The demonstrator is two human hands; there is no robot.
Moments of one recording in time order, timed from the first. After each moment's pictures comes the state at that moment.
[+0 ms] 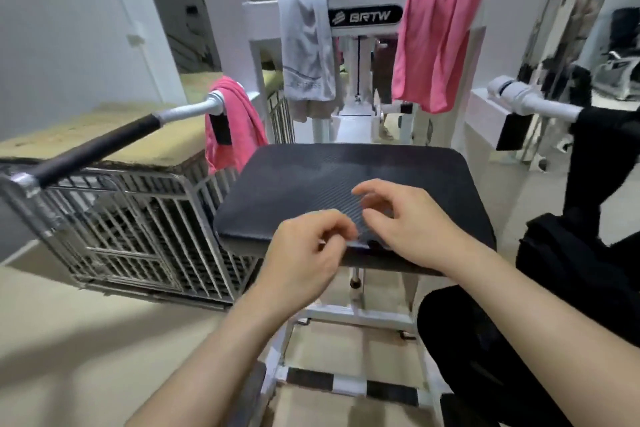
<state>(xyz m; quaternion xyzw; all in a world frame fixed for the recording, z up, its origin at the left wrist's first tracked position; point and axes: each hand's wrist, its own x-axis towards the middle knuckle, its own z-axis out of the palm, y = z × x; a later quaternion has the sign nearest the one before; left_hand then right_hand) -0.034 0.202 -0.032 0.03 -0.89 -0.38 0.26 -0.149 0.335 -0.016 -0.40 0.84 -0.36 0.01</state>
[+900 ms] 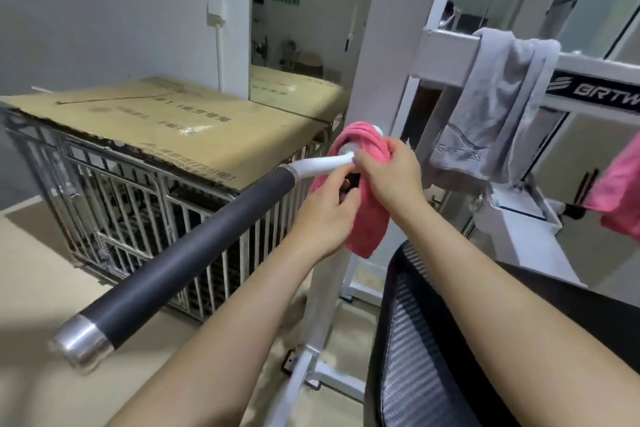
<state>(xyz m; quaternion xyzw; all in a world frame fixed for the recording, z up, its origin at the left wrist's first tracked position) -0.164 -0.149 -0.015 0.17 -0.81 -0.50 0.26 -0.269 -0.090 0.023 -0.31 0.79 -0.52 -0.03</state>
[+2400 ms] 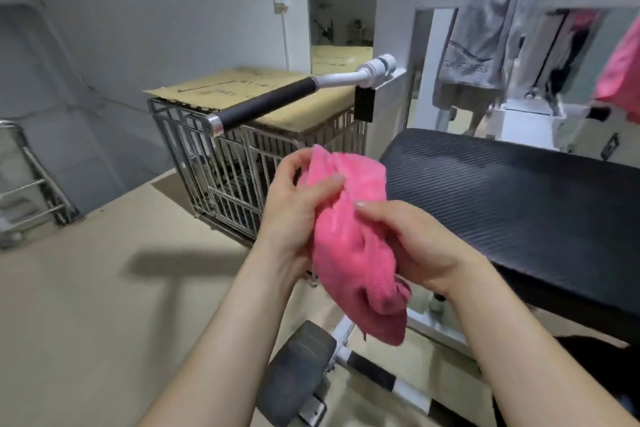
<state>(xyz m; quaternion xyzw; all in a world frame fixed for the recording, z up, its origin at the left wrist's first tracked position) 0.042 0.053 -0.027 0.21 -0.52 -0.73 0.40 -0.064 0.159 -0.028 -0.37 0.50 -0.57 0.54</state>
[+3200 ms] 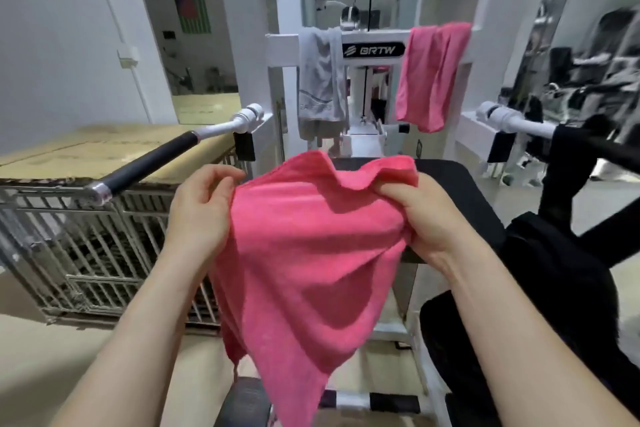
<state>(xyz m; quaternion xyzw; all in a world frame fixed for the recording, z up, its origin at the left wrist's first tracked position) 0.056 0.054 0.017 0.21 -0.78 -0.44 0.39 -0.059 0.274 0.023 -0.21 0.63 -0.74 0.13</state>
